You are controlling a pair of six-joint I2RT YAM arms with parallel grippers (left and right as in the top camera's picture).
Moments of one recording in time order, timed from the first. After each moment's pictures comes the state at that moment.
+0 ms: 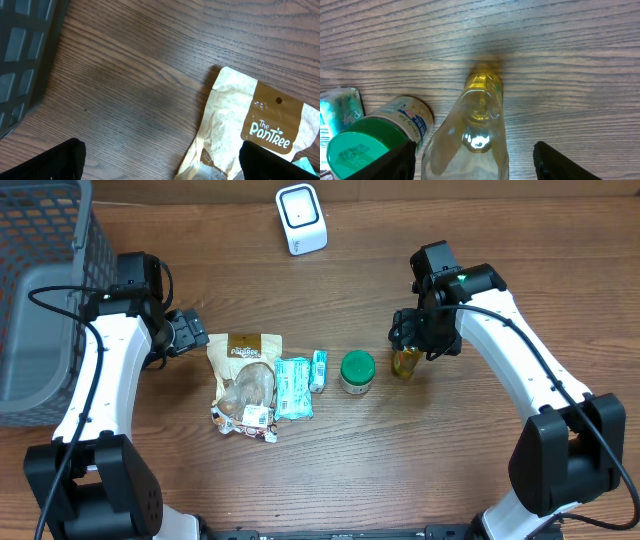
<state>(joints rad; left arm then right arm) 0.10 1.69 1.34 -0.98 -0.10 -0.35 0.28 1.81 1.48 -1.11 -0.04 0.36</state>
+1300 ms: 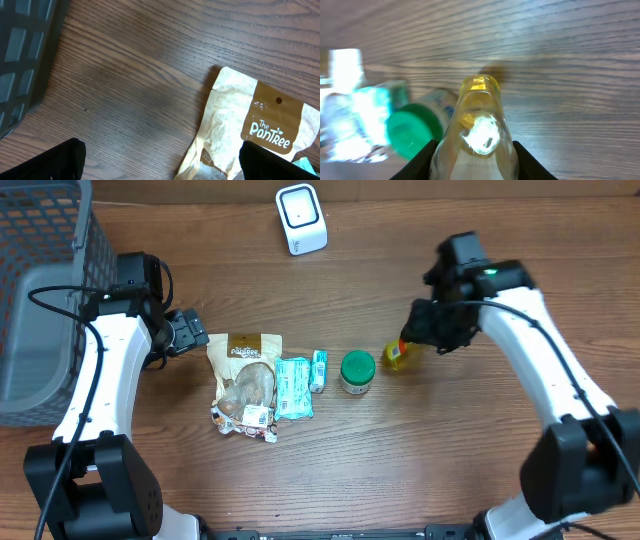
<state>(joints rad) 0.10 1.69 1.34 -0.98 -0.10 -0.35 0.17 1.75 1.49 -1.11 -0.27 0.29</state>
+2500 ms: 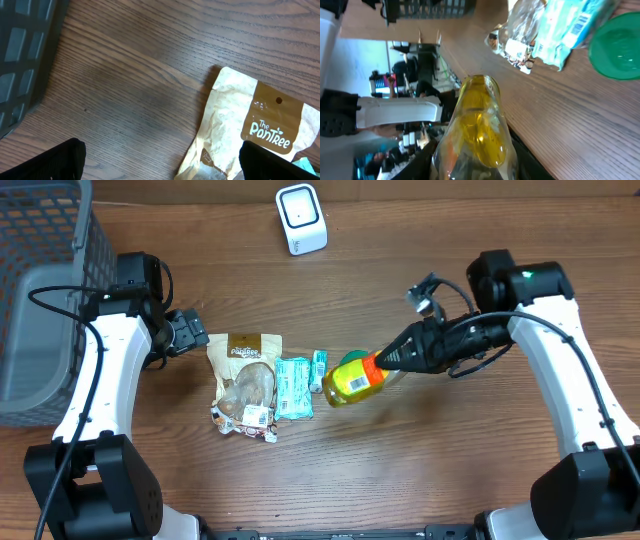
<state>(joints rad) 0.10 1.69 1.34 -0.98 -0.10 -0.35 0.12 1.67 1.51 -1.52 -1.06 -0.28</state>
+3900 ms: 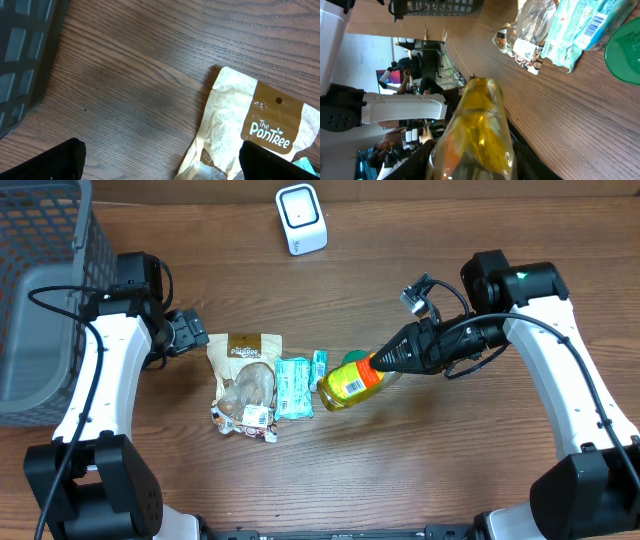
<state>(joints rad) 0.10 1.69 1.34 -0.98 -0.10 -0.35 0.14 1.67 1.51 -1.52 -1.09 -0.29</state>
